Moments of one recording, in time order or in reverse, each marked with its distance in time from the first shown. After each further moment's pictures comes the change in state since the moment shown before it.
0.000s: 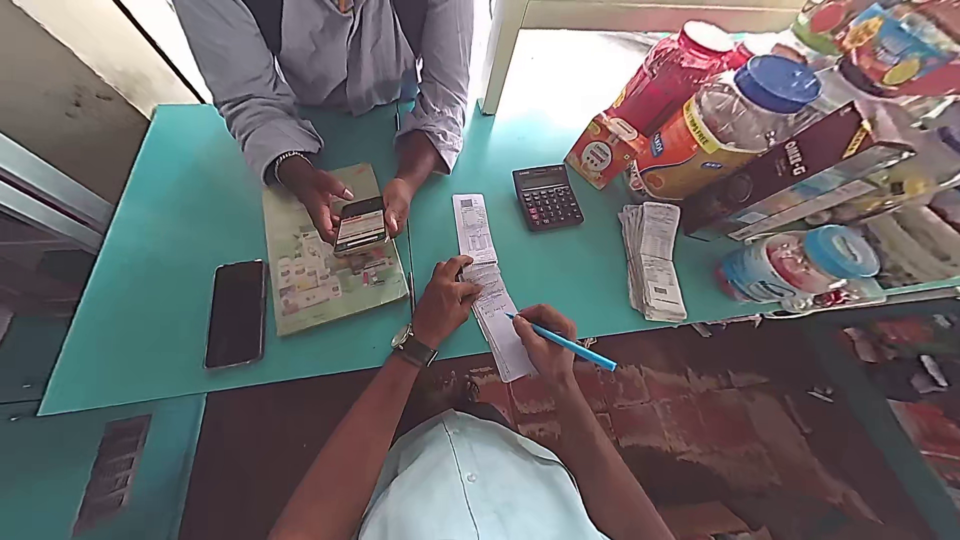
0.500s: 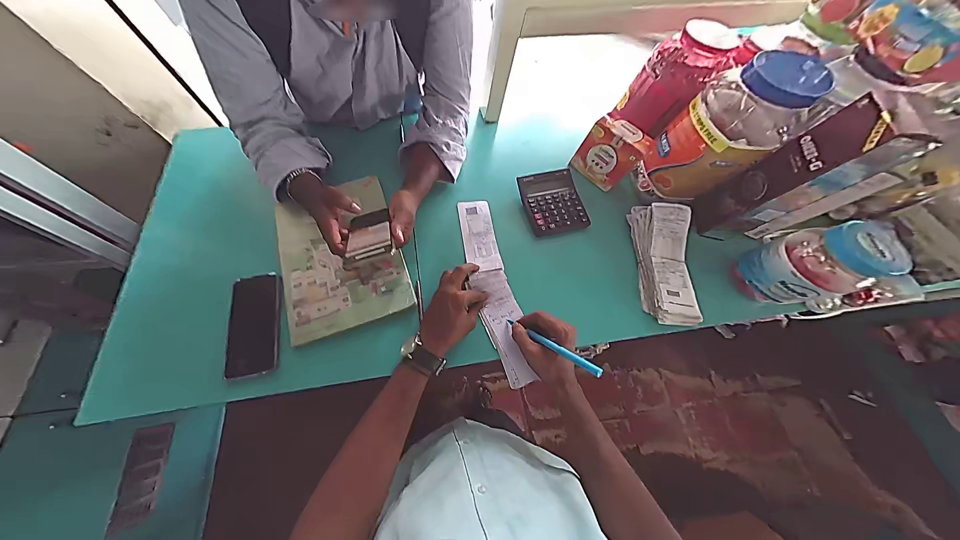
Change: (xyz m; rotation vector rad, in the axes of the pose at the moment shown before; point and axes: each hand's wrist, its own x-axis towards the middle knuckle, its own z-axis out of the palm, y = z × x) left_hand -0.001 0.003 0.001 0.008 0.003 -0.001; right_hand -0.003 0.009 0.004 -0.210 -0.034 -0.032
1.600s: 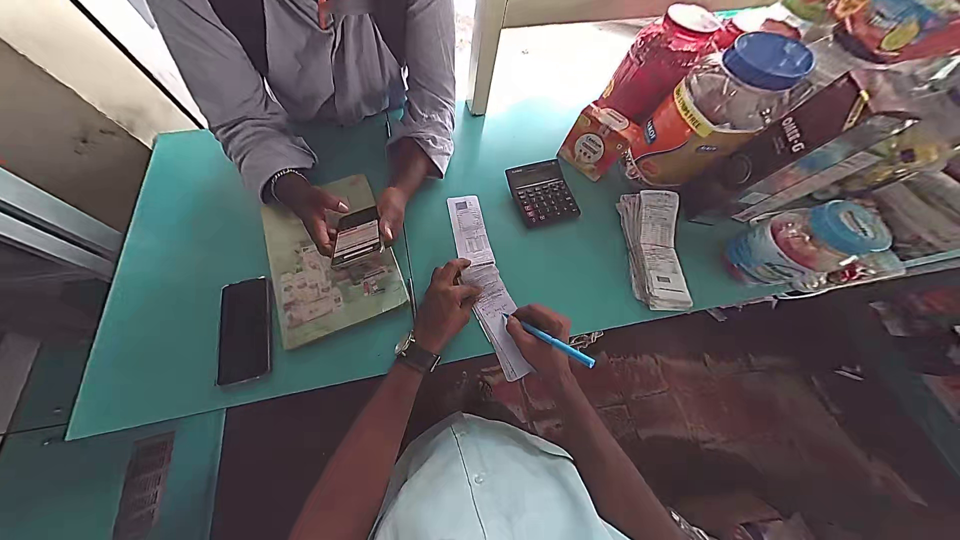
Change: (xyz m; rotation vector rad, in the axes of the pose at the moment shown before) left_hand 0.001 -0.003 -0.001 0.015 0.015 0.026; right_hand 0.002 -0.001 0.002 -0.003 0.036 0.001
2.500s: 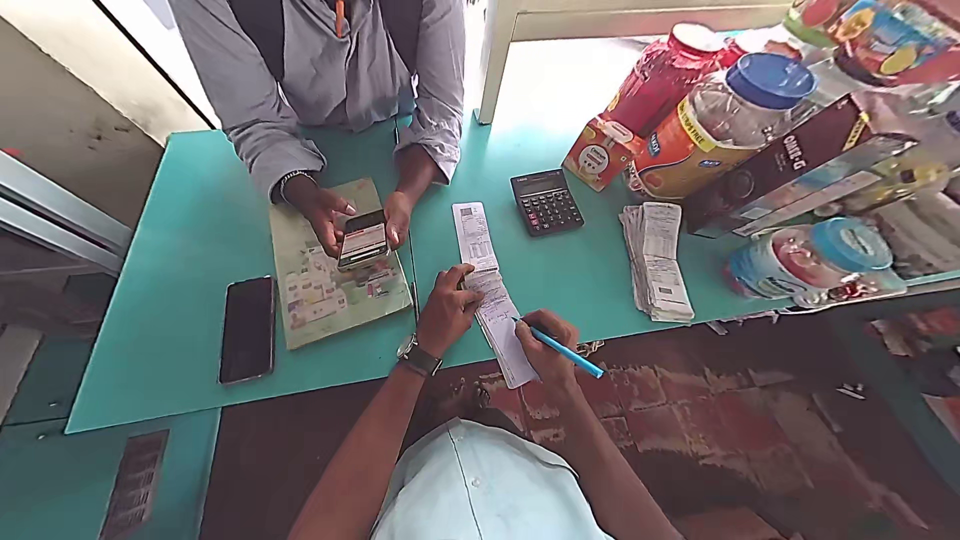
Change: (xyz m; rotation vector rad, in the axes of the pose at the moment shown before) left_hand 0.001 0.002 -0.001 -0.011 -0.011 -0.034; right_hand 0.001 0.000 -0.005 -0.032 0.055 0.005
